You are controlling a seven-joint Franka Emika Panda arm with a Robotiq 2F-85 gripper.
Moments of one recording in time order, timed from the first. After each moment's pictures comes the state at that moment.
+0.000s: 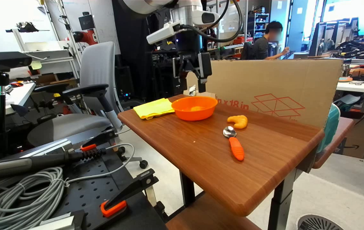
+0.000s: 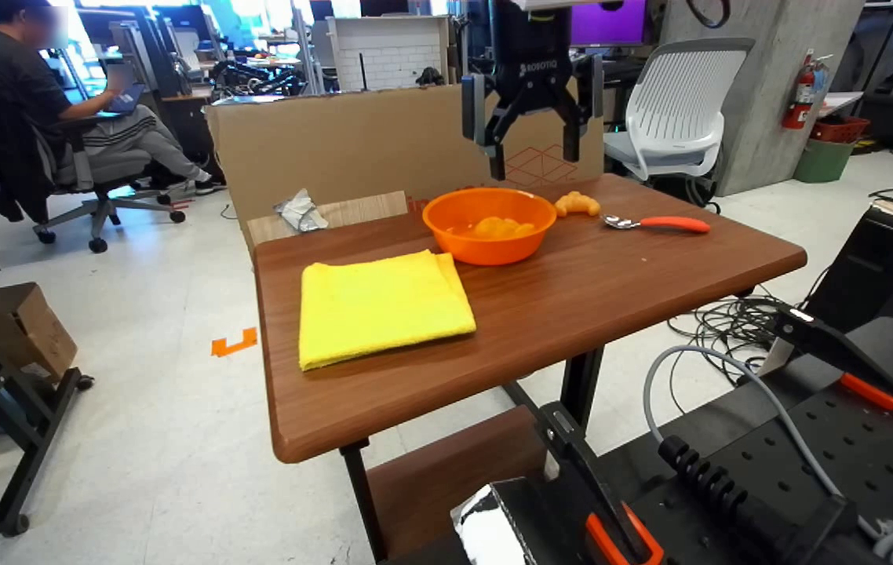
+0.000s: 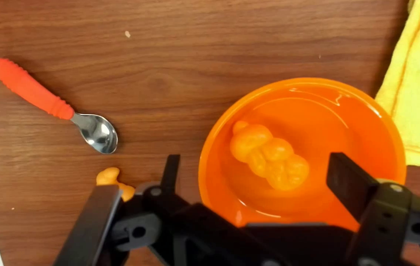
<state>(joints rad) 0.07 0.41 0.00 -2.01 -0.14 2.36 0.17</state>
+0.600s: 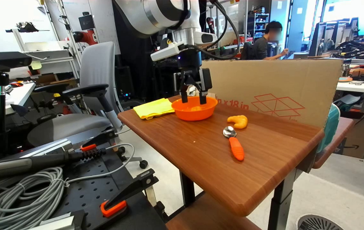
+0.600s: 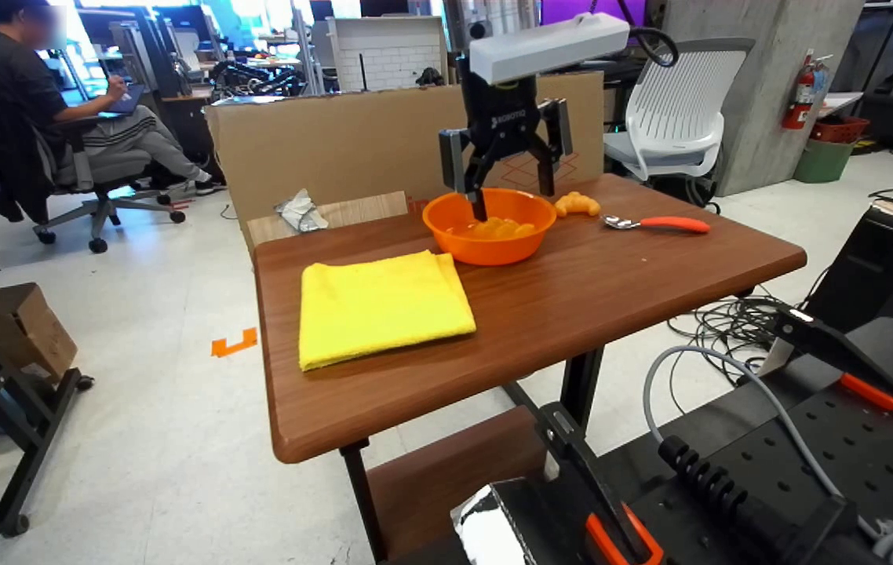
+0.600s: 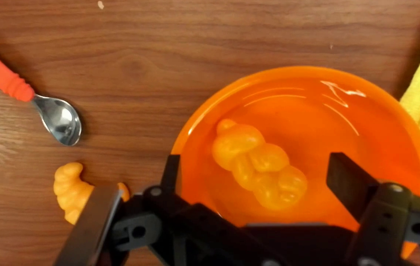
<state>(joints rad) 0.12 0.55 -0.02 -1.91 -0.21 2.36 0.21</state>
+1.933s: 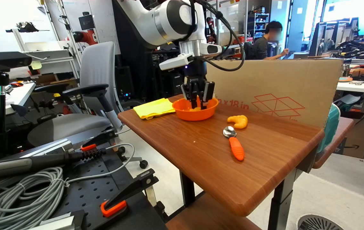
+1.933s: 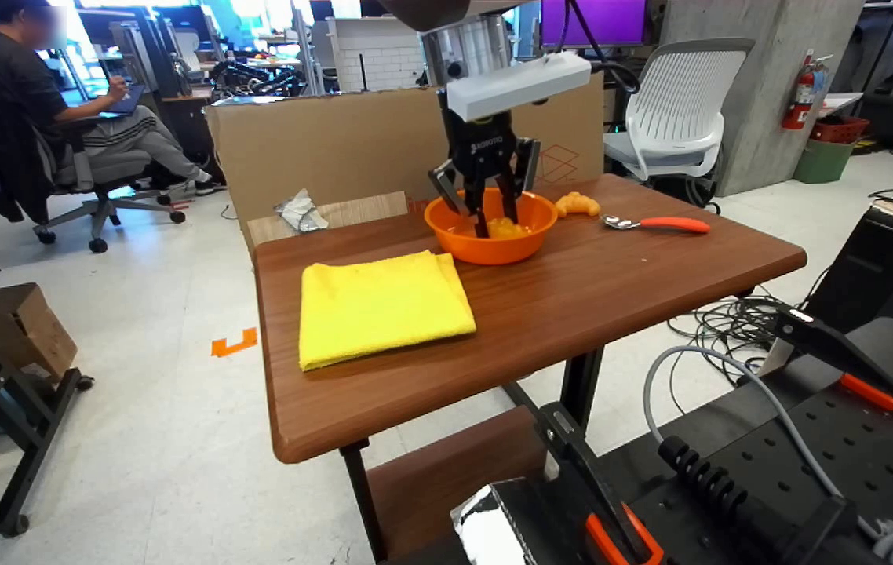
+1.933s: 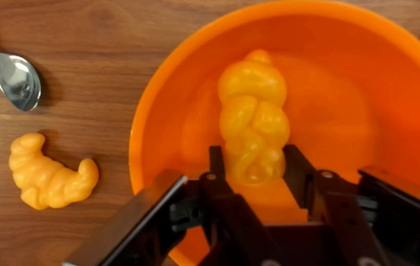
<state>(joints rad) 0.14 0.69 -0.03 -1.77 -0.21 2.34 0.20</state>
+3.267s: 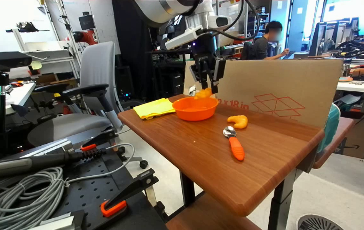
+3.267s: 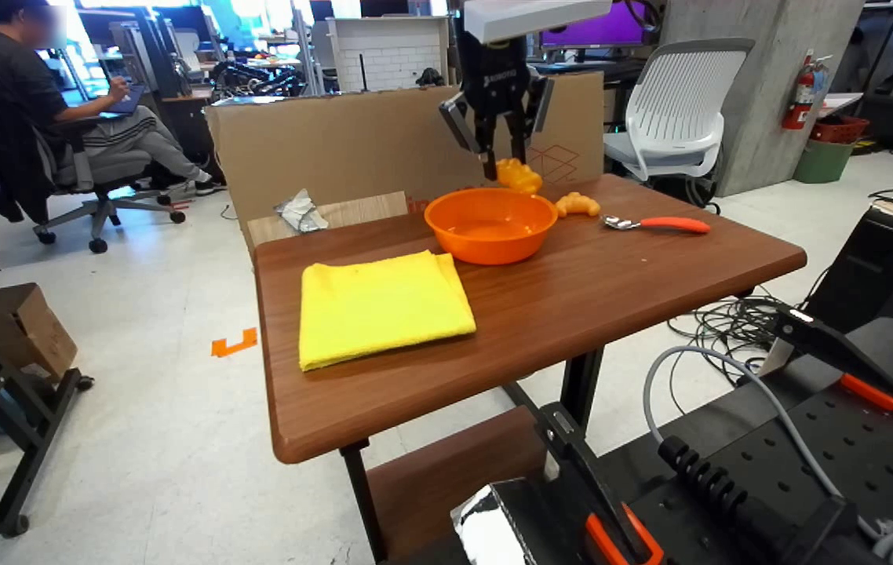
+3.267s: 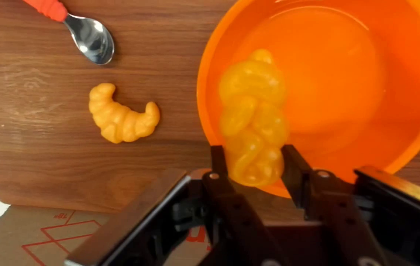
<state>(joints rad) 0.11 0.58 -0.04 -1.77 -0.21 2.33 0.17</state>
